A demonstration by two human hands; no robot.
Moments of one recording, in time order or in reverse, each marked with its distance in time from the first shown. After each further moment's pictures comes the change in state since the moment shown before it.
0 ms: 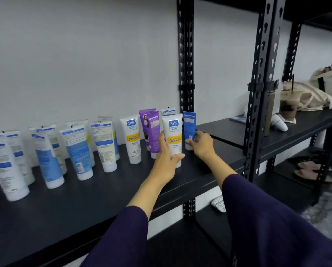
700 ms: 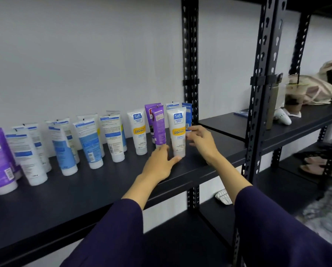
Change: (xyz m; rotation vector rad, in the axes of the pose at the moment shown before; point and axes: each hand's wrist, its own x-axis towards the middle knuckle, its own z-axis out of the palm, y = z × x) left_hand -0.020 -0.008 -0.026 0.505 -0.128 -0.149; right_hand -0.047 -0.015 -0.009 0.406 -0.163 -0.050
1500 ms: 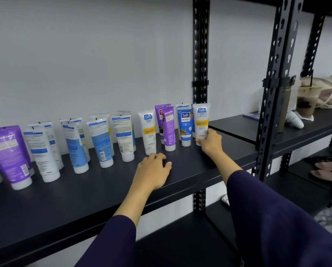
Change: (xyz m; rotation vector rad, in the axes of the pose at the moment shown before) left_hand -0.024 -0.023 -0.024 0.363 -0.024 -0.116; right_hand 0.030 0.010 0.013 -0.388 0.195 0.180
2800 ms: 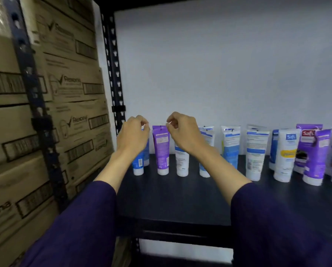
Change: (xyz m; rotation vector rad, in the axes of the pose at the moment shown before) left_hand -0.109 -0.257 -0.230 0.067 0.820 -0.373; right_hand -0.197 -0.299 0.203 0.252 -0.434 -0.961
